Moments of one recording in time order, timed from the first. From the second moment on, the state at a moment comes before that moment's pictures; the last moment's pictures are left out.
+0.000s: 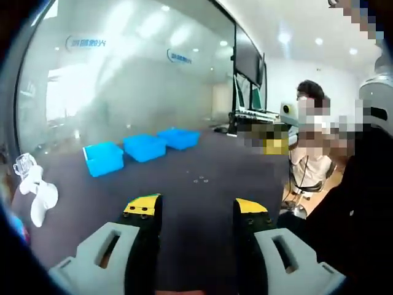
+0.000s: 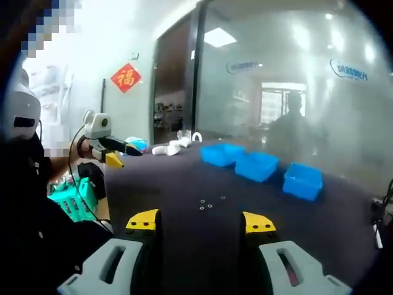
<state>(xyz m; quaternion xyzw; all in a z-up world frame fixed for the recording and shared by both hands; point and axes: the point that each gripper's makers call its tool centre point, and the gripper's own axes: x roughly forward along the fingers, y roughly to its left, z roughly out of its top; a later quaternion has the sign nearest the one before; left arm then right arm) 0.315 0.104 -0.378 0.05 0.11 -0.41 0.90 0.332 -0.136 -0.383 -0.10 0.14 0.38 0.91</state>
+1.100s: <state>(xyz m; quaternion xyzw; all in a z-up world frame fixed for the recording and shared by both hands) 0.314 0.121 -0.384 0.05 0.12 -0.38 0.92 0.342 -0.113 -0.394 -0.21 0.20 0.43 0.85</state>
